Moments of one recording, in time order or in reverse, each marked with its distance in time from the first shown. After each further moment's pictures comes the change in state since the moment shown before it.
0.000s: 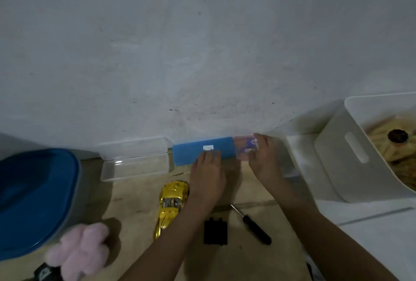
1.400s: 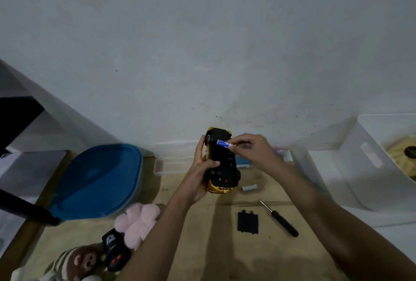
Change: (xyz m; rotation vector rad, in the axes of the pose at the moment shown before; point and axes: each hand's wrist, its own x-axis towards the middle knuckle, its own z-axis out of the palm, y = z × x) left_hand -0.078 -0.069 -0.109 -1.716 -0.198 -0.179; right_hand -0.057 -0.146 -0.020 0.411 -0.294 -0.298
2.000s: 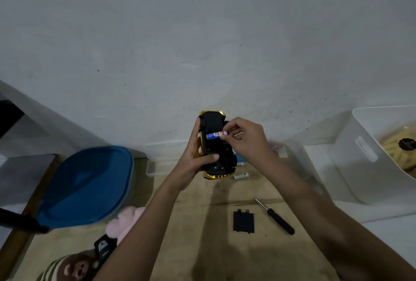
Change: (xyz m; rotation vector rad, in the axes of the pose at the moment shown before) left_hand 0.018 0.024 0.001 0.299 -0.131 0.152; right_hand 0.011 -0.018 0.001 -0.117 0.224 -0.157
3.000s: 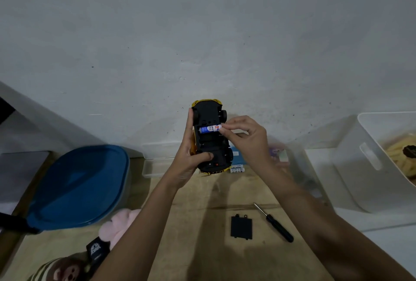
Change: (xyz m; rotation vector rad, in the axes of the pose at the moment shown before) left_hand 0.010 0.014 0.002 0.078 0.042 0.146; right_hand 0.007 0.010 0.008 0.354 0.148 -0.030
